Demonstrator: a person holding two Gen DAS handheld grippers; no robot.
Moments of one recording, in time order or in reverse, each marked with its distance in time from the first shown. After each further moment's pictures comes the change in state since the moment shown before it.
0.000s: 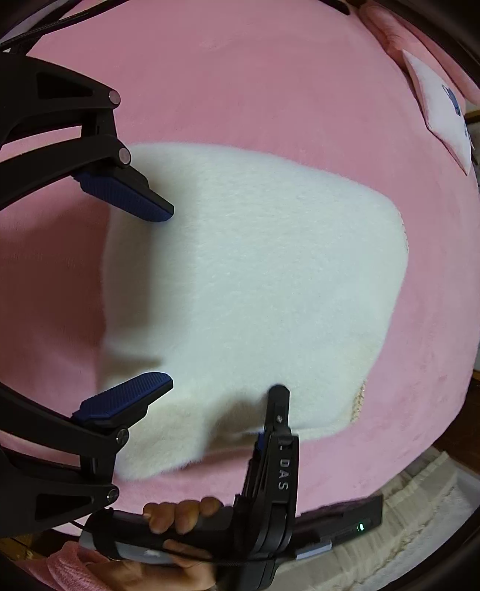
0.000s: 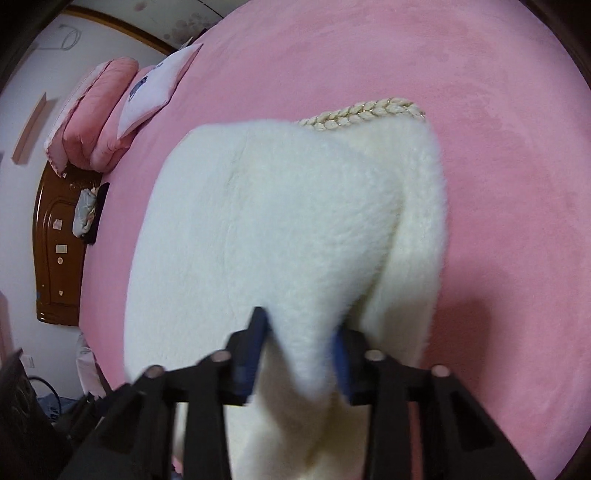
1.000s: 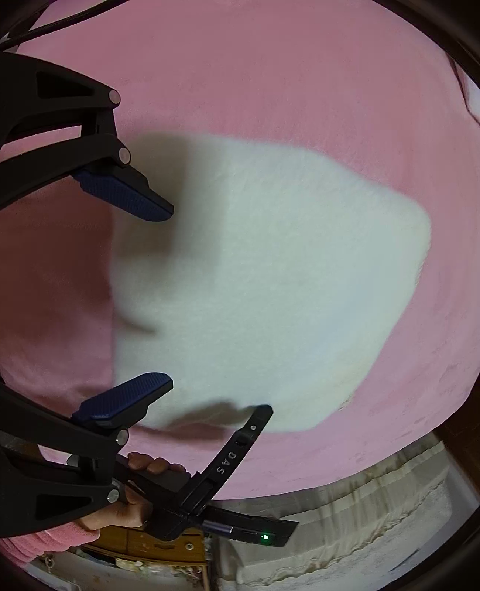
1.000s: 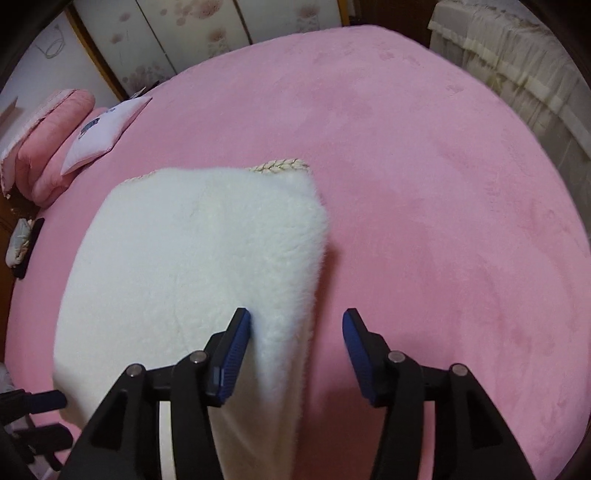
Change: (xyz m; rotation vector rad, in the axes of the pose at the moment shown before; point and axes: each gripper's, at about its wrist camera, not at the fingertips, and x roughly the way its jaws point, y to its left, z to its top) left arm 0.004 0.014 0.021 -0.106 0.088 -0.224; right arm -0.041 -0.035 -0.027 0.036 -0.265 -0.287
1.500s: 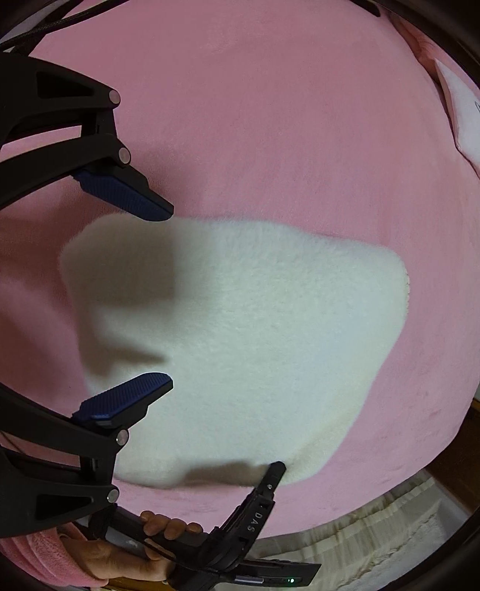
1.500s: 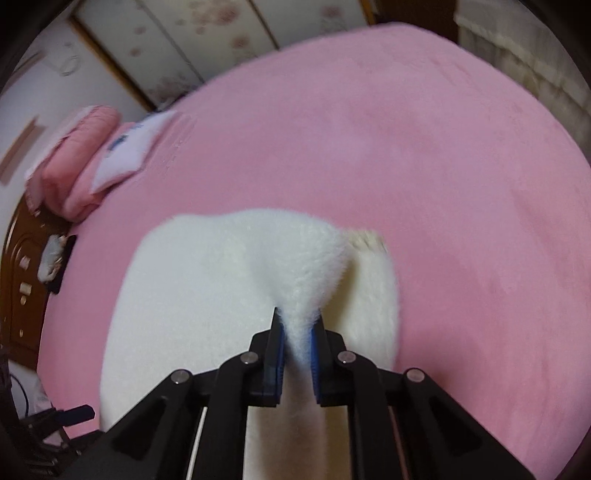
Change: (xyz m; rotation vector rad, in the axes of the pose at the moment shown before) left arm -0.006 0.045 0.009 -0.028 -0.033 0.172; right arm 0.015 0.030 0.047 0.002 0.026 0.021
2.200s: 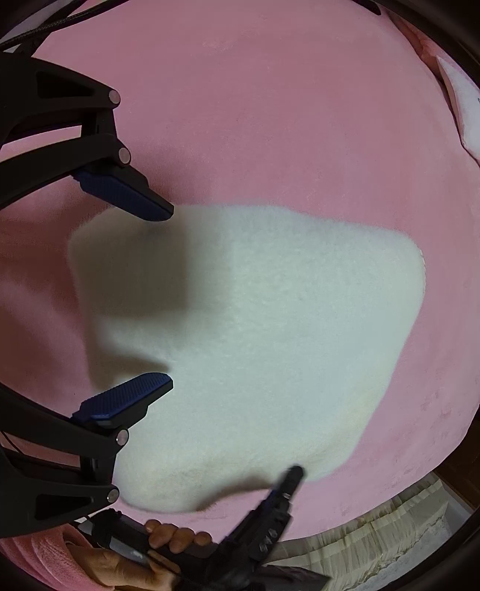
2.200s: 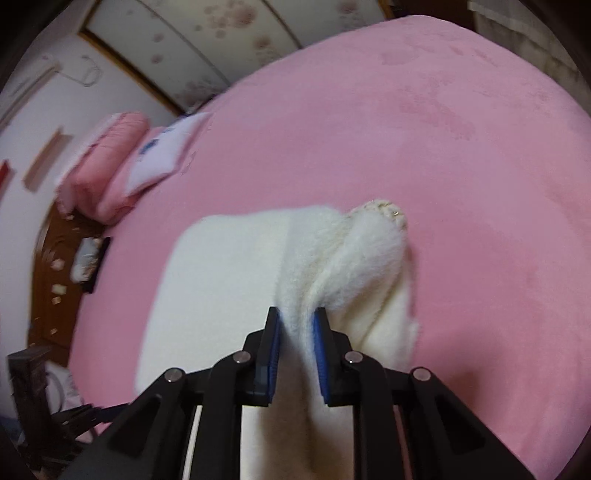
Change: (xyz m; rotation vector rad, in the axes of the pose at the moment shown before) left arm 0.020 -0.012 -0.013 -0.005 0.023 0.004; right arm -0.001 -0.007 -0.001 0.043 -0.002 0.103
